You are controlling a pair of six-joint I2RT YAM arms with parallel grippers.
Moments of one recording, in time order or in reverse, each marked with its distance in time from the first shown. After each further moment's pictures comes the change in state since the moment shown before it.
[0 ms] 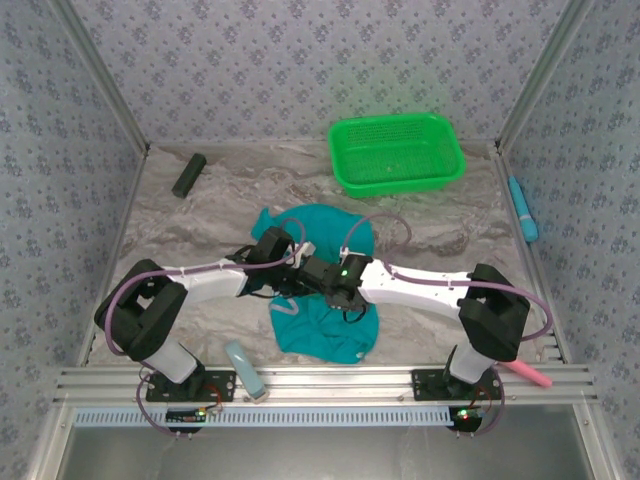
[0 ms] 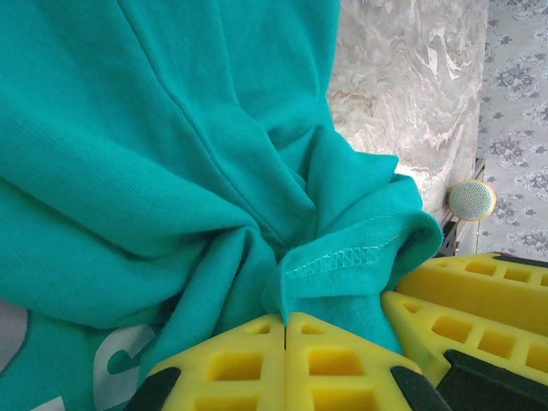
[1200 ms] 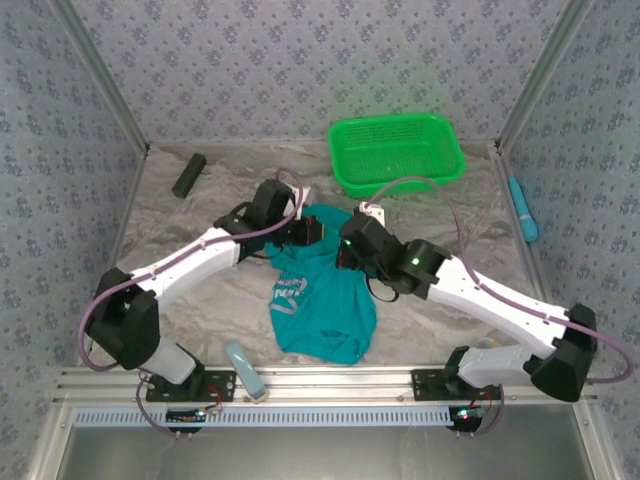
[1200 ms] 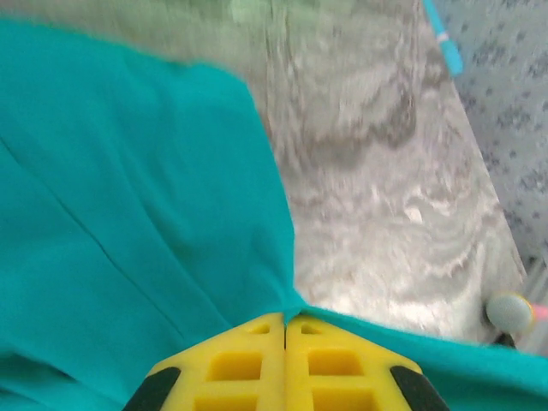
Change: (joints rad) left arm 0.043 -0.065 0.421 -0.322 -0.330 0.268; right arm -0.122 -0.400 0.012 0.258 -0.002 -0.403
